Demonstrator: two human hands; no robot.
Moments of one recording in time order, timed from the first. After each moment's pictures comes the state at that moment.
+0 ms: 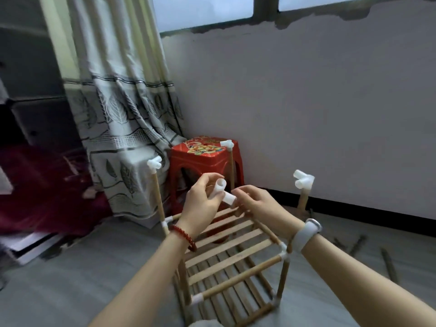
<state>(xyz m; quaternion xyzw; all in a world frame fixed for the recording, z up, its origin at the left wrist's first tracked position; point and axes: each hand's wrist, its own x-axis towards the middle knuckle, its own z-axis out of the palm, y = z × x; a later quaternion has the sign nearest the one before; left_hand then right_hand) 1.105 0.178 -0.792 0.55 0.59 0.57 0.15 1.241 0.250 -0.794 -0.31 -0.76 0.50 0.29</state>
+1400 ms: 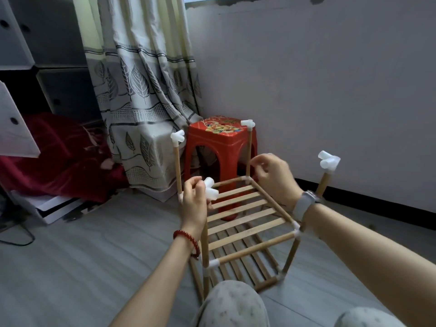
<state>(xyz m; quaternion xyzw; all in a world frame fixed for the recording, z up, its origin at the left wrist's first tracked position) 1.064 0.123 -0.855 0.31 0.62 0.69 0.20 1.202 0.234 -0.798 -0.33 -0.84 0.21 0.38</state>
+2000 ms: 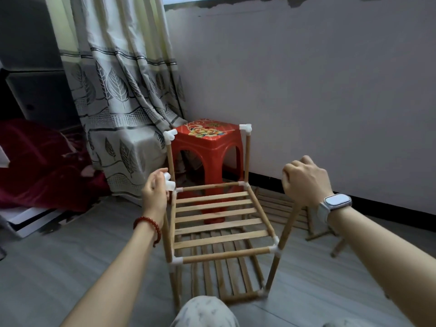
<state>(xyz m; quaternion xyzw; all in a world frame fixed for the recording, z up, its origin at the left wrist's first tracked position) 1.024 0.163 -0.847 0.25 0.63 0.72 0.15 1.292 0.303 -0.803 -0.46 -0.85 -0.15 0.22</state>
